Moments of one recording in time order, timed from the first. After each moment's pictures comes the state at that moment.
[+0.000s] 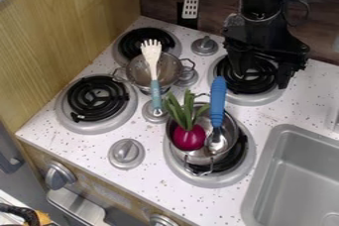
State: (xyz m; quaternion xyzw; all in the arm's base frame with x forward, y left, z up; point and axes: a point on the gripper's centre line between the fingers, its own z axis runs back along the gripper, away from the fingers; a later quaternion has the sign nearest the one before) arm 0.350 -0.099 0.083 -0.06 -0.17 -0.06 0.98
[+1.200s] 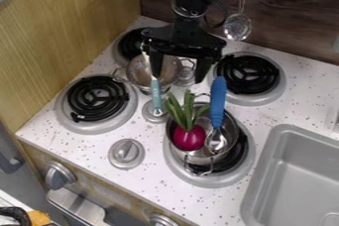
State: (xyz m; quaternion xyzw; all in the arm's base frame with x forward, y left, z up) arm 0.318 0.010 0.069 0.09 -0.08 0.21 0.97
